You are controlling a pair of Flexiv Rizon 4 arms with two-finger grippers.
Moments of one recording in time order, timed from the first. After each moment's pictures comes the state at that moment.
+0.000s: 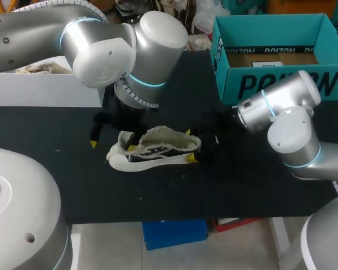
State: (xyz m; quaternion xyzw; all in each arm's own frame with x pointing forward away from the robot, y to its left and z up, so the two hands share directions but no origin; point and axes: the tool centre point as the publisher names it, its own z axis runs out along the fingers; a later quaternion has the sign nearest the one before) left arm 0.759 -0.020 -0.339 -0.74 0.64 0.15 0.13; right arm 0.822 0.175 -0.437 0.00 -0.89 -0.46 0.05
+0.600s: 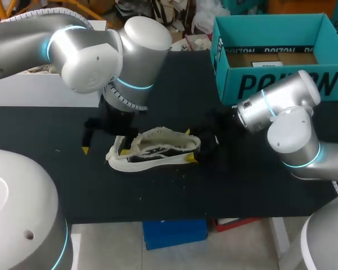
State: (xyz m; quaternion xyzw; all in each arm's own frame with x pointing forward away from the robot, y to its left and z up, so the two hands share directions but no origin) left arm 0.757 0.002 -0.358 -0.76 0.62 0.16 0.12; right arm 0.822 0.175 -0.436 0.00 -0.89 -0.46 0.05
